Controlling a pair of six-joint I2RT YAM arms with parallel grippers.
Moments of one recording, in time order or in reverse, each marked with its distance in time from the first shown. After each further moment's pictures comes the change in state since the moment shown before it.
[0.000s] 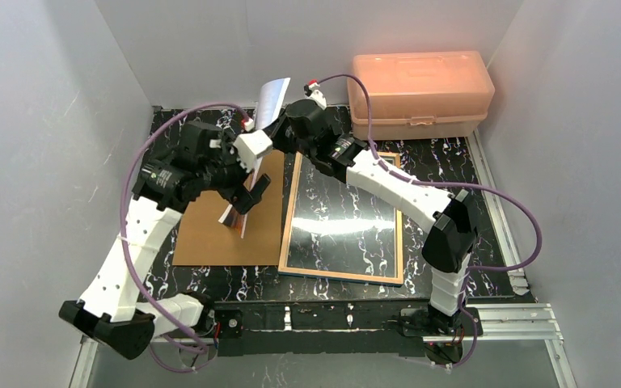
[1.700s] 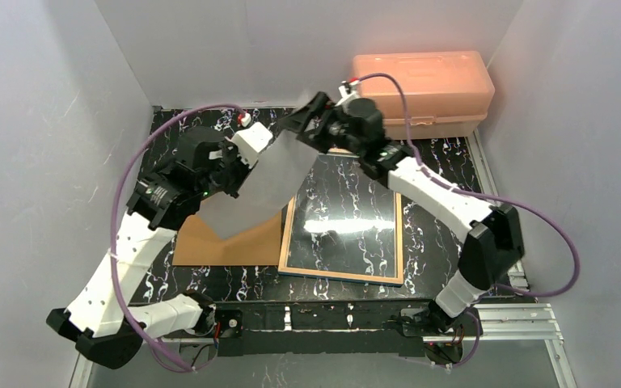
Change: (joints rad) left arm -0.189 -0.079 -0.047 0.158 -0.338 -0.100; right arm -0.154 -0.217 -0.342 0.269 -0.323 0.019
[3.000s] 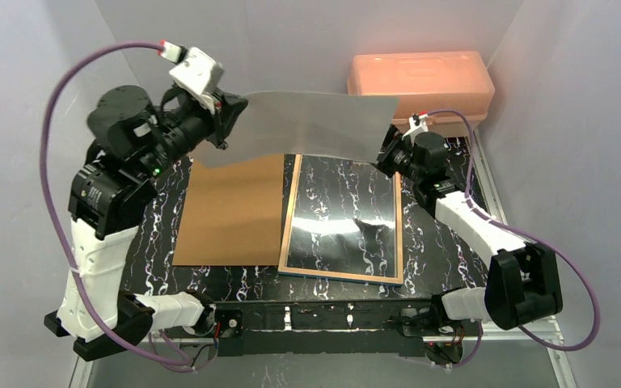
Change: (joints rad) left arm 0.000 0.111 0.566 0.089 0.137 -0.156; right arm -0.420 -0.348 -0.593 0.209 -0.195 -0.173
